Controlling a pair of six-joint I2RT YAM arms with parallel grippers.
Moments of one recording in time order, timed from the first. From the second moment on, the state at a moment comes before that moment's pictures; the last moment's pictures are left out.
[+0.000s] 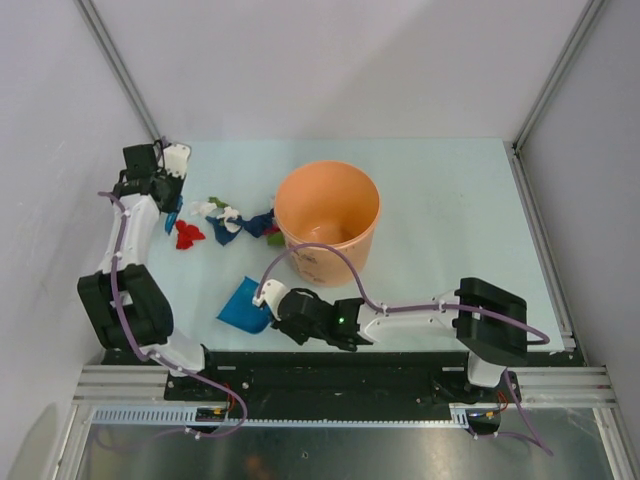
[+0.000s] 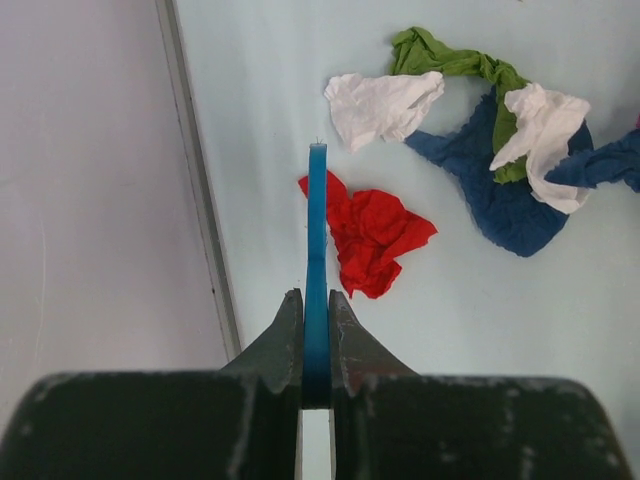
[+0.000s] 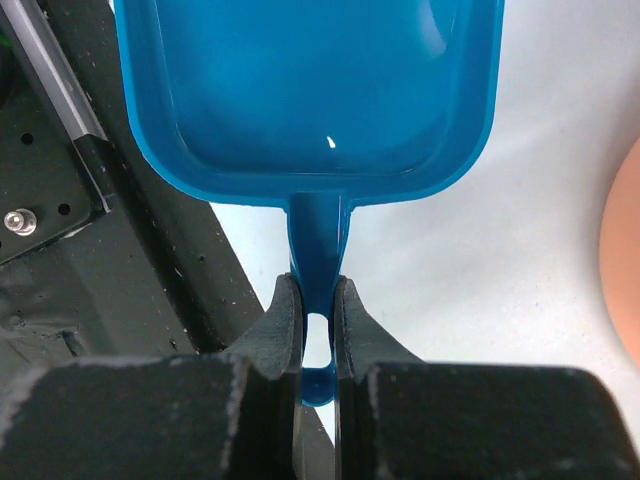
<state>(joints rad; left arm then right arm) 0.23 1.58 1.37 -0.59 0.05 0.50 1.35 1.72 1.08 -0.06 0.19 0.15</state>
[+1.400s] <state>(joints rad) 0.10 1.29 0.82 -0.39 -0.04 0.57 1.29 1.79 1.19 -0.24 0.13 0.16</state>
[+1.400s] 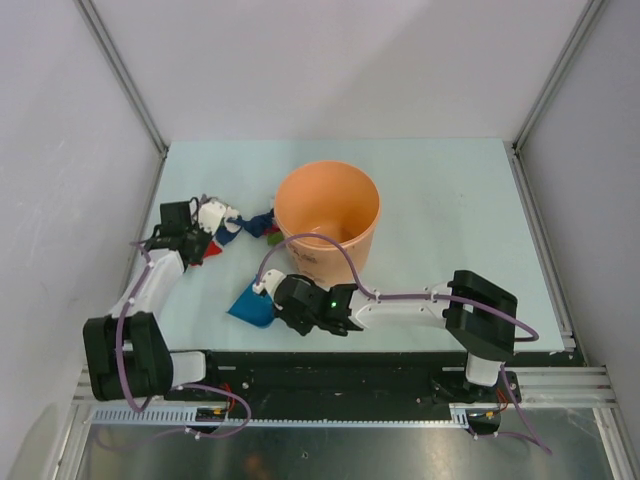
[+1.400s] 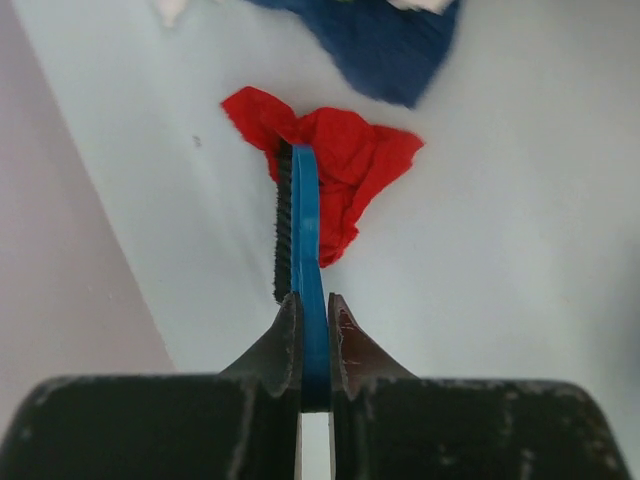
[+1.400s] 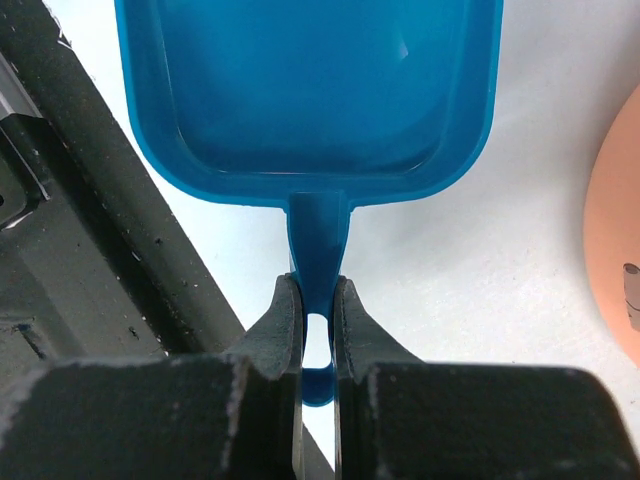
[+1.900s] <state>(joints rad) 0.10 0.95 0.85 -0.94 0.28 0.73 1.30 1.79 1.20 -0.31 0.17 0.17</state>
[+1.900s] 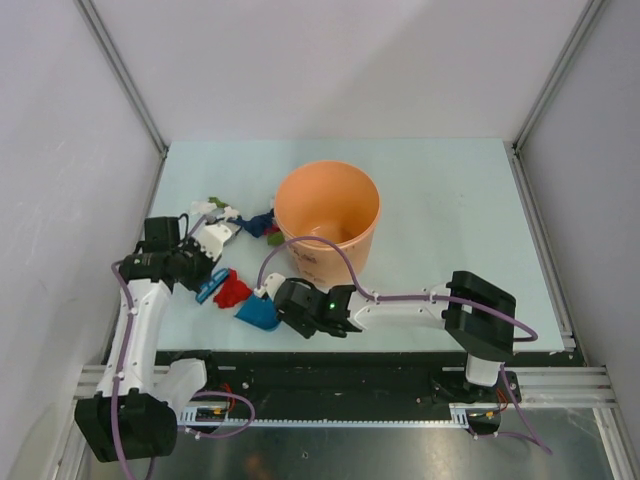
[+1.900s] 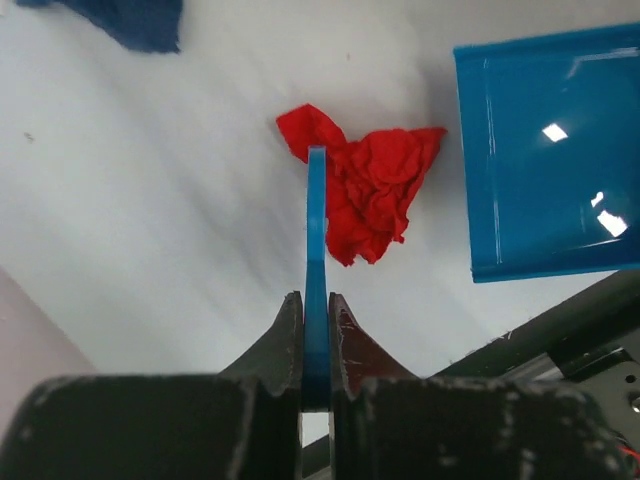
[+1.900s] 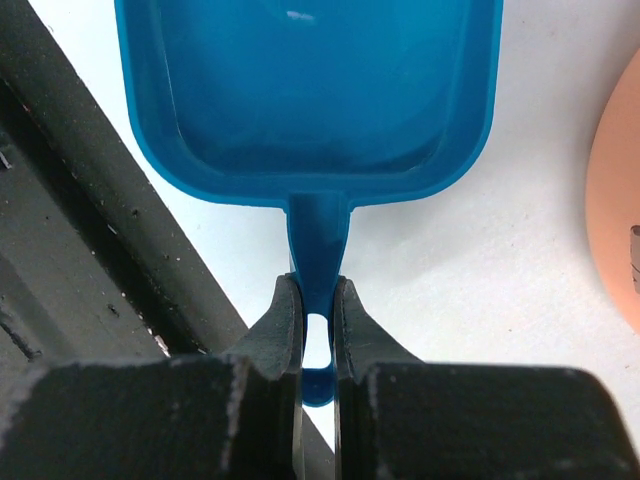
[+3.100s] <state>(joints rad) -0.04 1.02 0.90 -1.01 0.42 0.62 1.28 2.08 1.62 -0.61 0.17 0.07</state>
